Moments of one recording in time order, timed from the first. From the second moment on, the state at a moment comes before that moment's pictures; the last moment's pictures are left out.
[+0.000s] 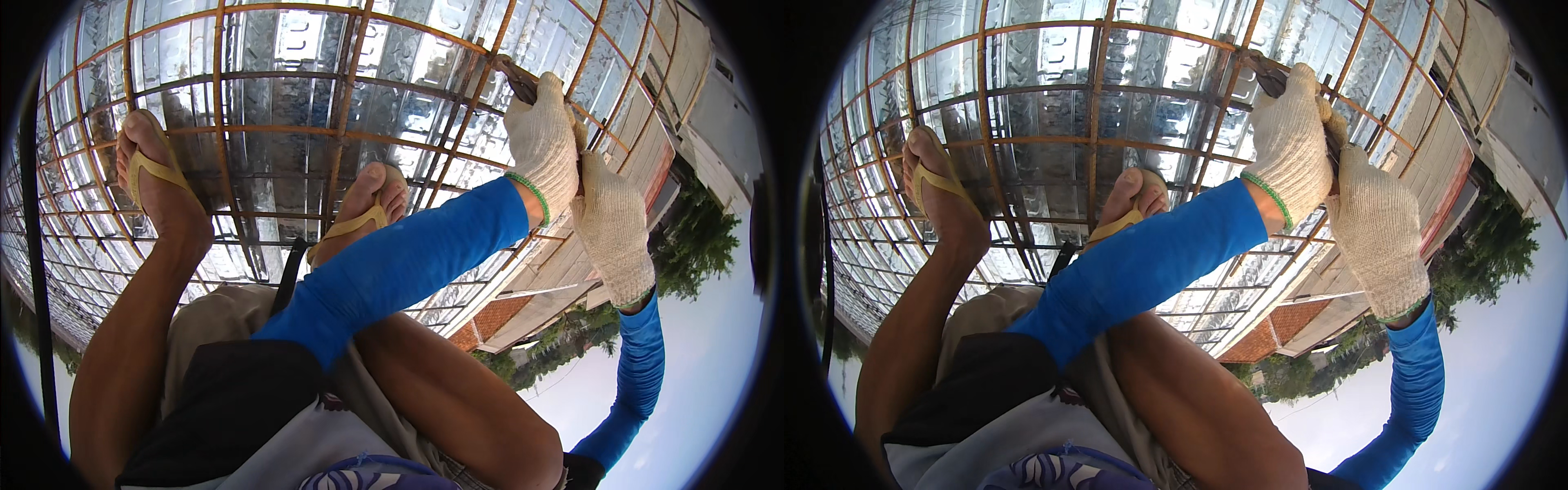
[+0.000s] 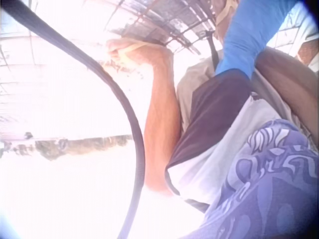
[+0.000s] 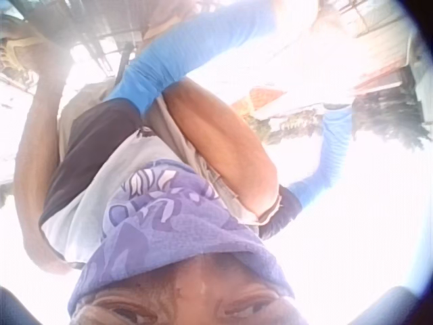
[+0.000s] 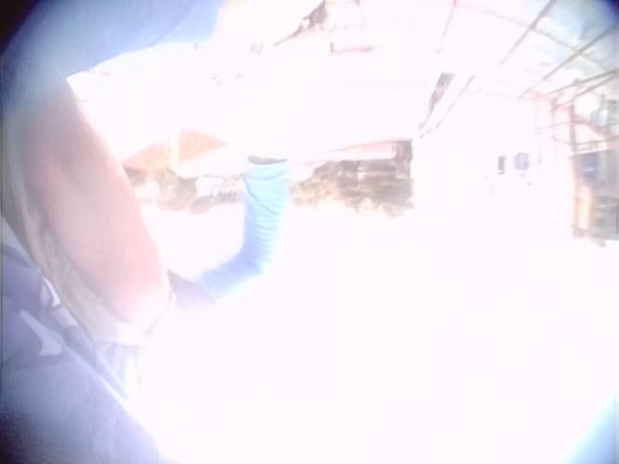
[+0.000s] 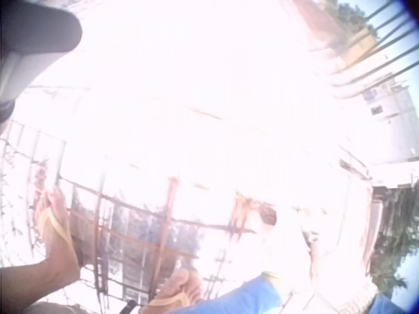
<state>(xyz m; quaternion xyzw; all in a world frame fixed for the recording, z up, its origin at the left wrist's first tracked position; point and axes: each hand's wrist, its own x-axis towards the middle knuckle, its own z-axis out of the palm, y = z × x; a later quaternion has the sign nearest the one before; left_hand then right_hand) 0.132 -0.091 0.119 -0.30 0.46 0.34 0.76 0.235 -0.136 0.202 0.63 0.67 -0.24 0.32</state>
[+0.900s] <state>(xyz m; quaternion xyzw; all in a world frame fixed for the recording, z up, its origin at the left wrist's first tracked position) 0.133 -0.088 0.104 -0.30 0.44 0.33 0.78 0.249 -0.108 0.204 0.62 0.65 -0.38 0.23</state>
